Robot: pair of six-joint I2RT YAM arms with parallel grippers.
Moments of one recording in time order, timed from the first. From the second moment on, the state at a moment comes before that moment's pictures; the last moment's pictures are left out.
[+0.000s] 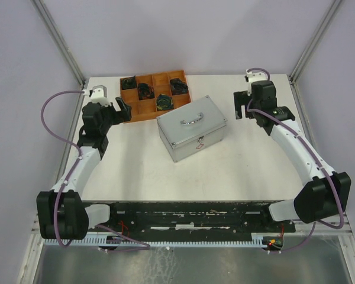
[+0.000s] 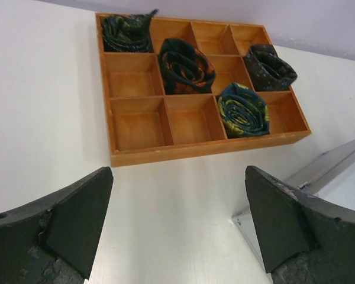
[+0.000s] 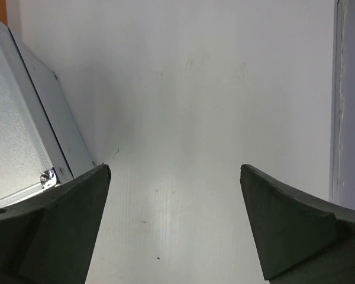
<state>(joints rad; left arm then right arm) -0.02 1.20 0.82 0.15 0.09 -0.22 0.25 1.40 1.28 -0.51 0.26 -0.02</state>
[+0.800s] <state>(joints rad) -0.04 0.76 0.62 0.23 0.16 -0.18 0.25 1.08 1.08 -0.49 0.30 -0.05</state>
